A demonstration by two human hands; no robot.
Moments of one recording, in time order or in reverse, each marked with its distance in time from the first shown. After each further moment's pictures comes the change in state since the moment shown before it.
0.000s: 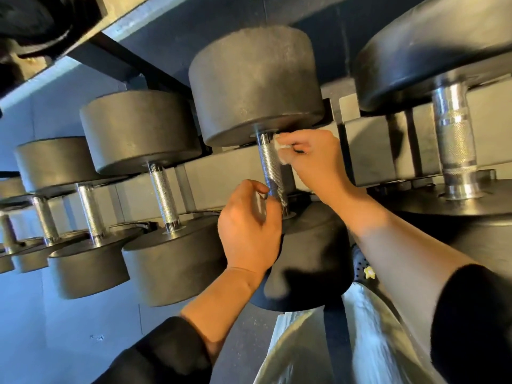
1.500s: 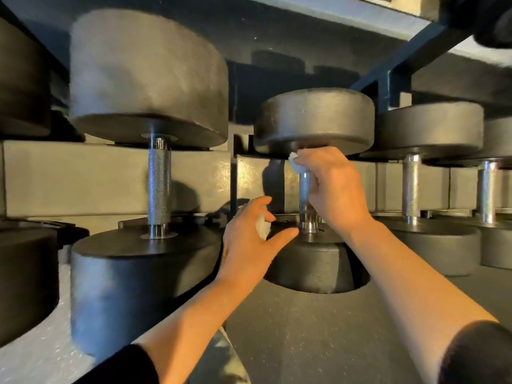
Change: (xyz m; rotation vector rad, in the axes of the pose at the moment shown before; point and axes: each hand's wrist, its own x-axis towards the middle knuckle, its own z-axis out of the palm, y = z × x) left_hand -0.023 0.075 0.096 -0.625 -0.450 -0.189; right_hand -0.021 -0.037 -0.170 -1.218 -0.014 -0.519
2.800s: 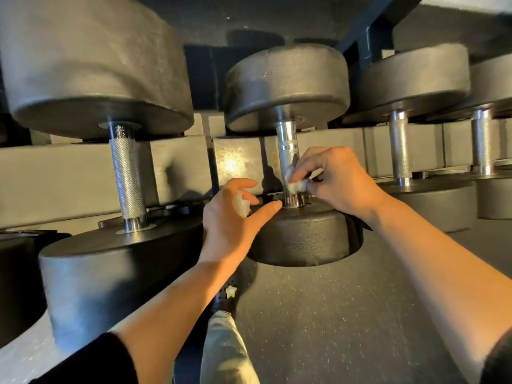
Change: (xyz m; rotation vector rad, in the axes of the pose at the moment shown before) left_hand 0.007 -0.003 0.007 0.184 0.023 -0.017; right_hand -0.035 0.024 -0.019 0.337 -0.311 0.217
